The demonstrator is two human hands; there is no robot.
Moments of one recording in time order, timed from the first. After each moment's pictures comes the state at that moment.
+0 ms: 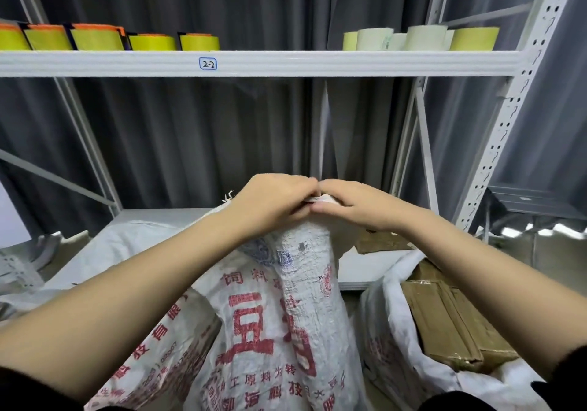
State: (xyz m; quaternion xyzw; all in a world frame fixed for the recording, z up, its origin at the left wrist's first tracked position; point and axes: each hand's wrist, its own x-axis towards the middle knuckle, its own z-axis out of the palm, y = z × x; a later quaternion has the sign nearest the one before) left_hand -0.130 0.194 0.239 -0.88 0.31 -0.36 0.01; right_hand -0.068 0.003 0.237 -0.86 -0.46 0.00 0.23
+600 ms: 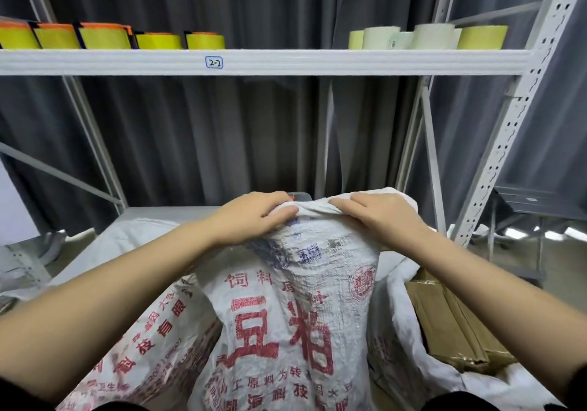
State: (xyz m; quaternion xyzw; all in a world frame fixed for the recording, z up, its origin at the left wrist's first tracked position) left_hand -0.140 0.230 0.224 -0.96 0.19 -0.10 -0.16; right_hand -0.049 -0.025 0.188 -0.79 -0.49 -0.37 0.01
